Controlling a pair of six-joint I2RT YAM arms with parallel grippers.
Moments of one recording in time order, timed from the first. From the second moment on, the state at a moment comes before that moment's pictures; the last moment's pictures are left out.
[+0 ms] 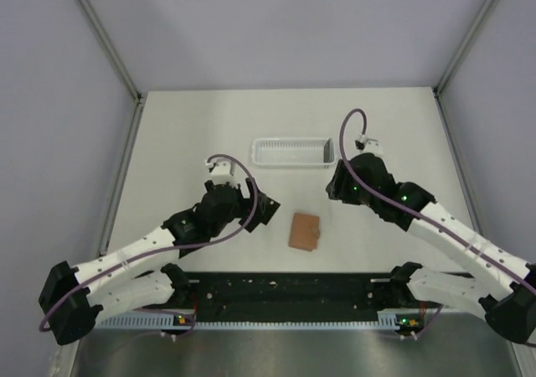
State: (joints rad) left arm -0.89 0.94 0.59 -0.15 -0.42 -0.67; right arm 0.73 0.97 0.88 -0.63 0.31 0.73
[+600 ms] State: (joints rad) left arm -0.82 0.97 0.40 -0.17 -0.37 -0.78; right arm 0.79 1.50 0.94 -0.22 -0.20 0.63
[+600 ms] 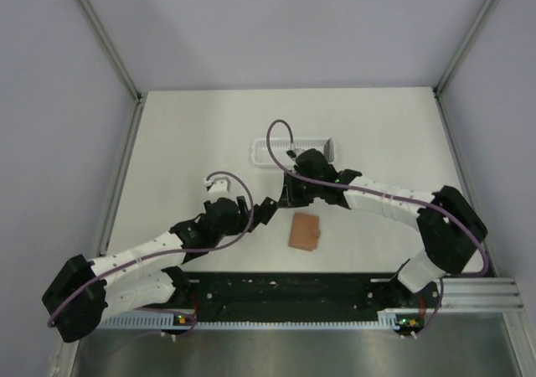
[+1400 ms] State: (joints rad) left arm -0.72 1.23 0.40 0.03 -0.41 -0.81; right arm 0.81 2.01 1.32 -0.13 -0.24 0.58
